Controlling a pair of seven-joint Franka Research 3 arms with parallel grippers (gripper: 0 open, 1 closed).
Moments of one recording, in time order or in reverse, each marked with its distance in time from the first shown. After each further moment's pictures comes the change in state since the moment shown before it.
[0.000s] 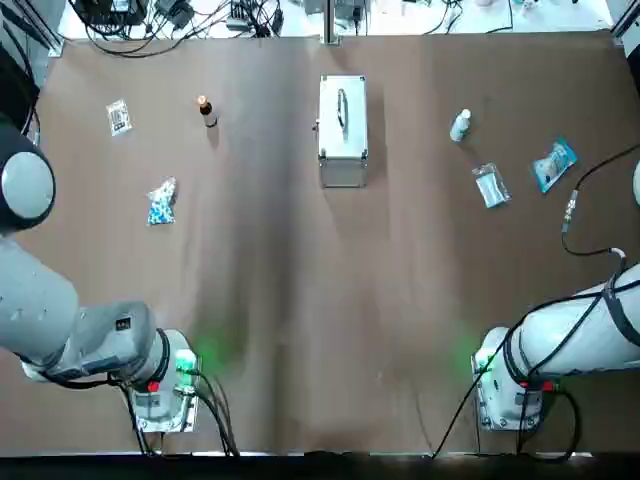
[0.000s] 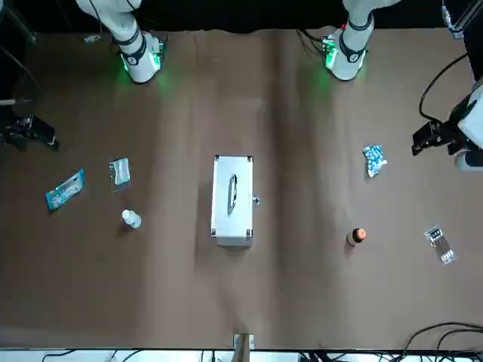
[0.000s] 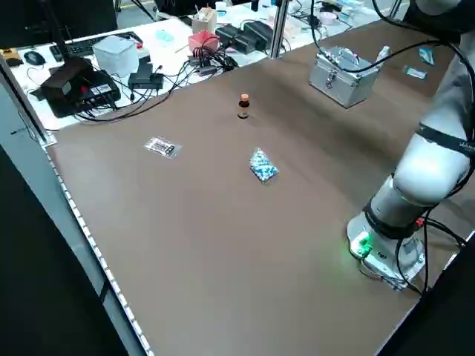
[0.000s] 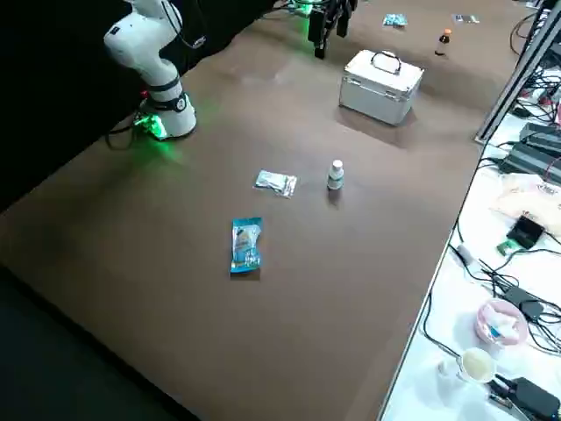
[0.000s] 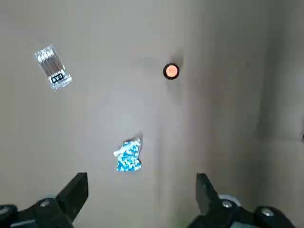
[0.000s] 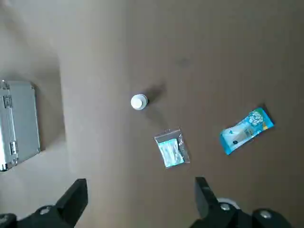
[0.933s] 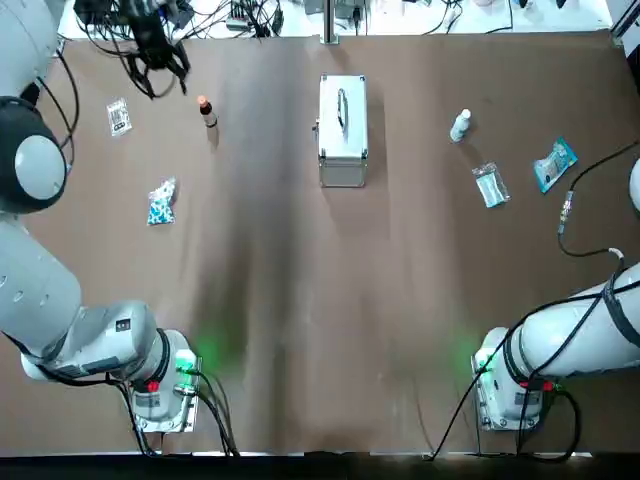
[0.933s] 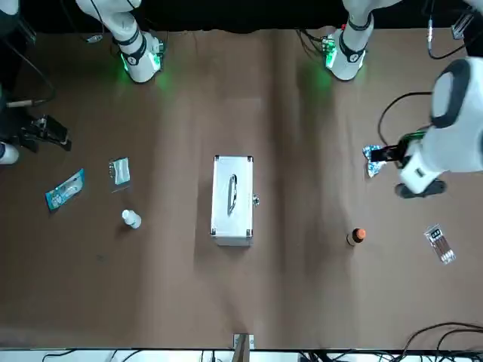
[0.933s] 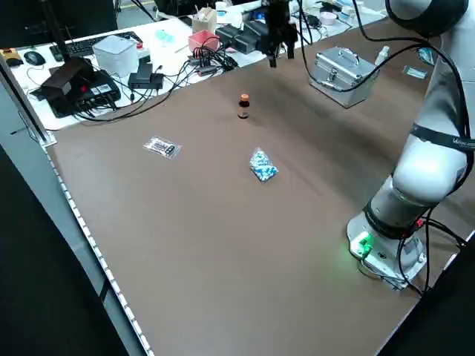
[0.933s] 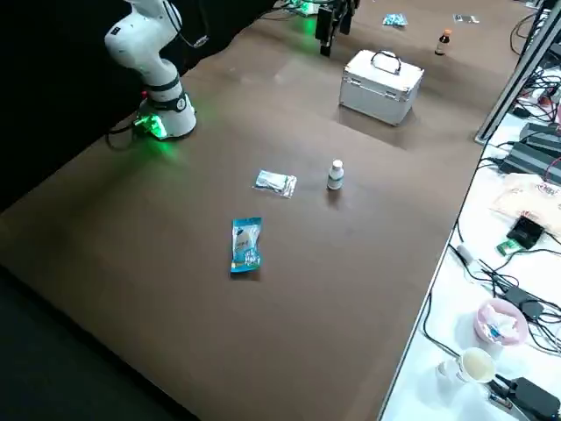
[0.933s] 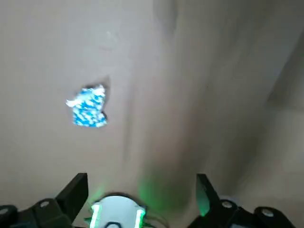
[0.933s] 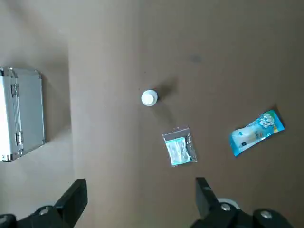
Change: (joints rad) left arm -0.015 0.107 -0.045 -0.251 -0.076 0.016 -0.229; right arm 0.040 0.008 0.016 -0.016 0.000 0.002 0.000
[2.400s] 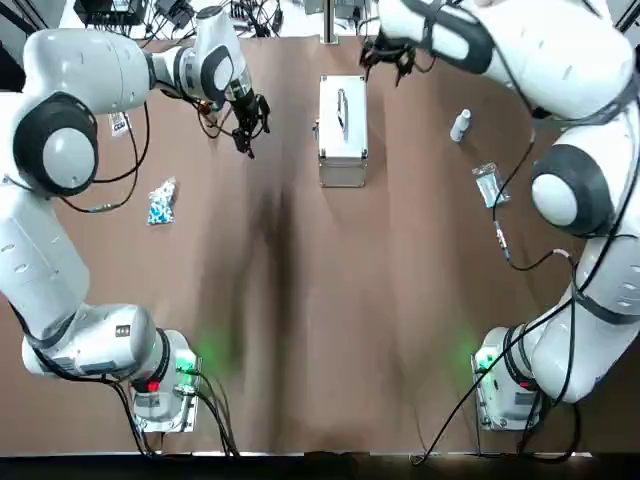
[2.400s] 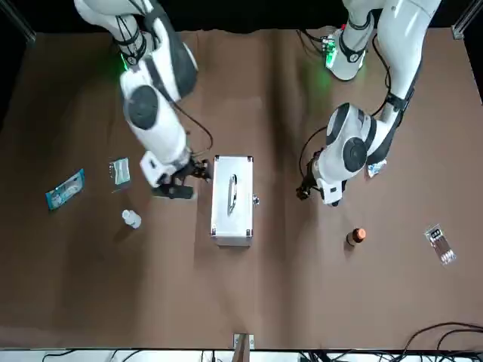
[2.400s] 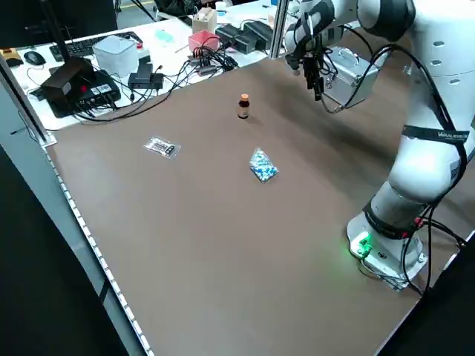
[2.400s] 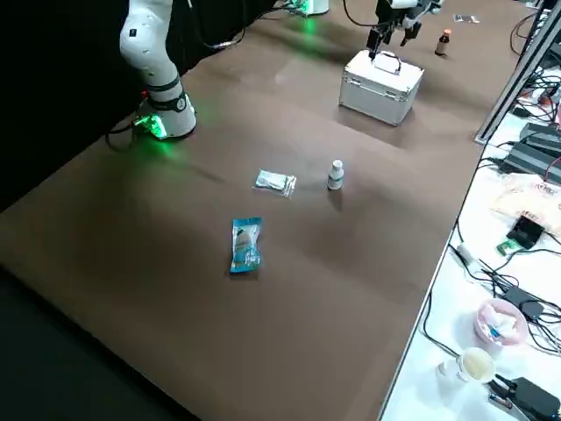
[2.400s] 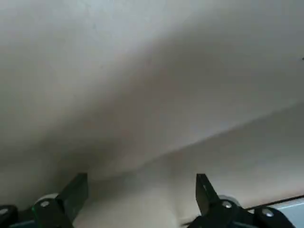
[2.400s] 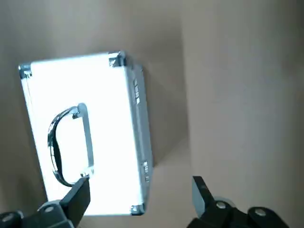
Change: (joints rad) left arm -0.099 0.239 -0.229 -0.238 -0.043 0.714 -1.231; right arm 0.528 0.365 0.010 0.000 0.080 0.397 0.648
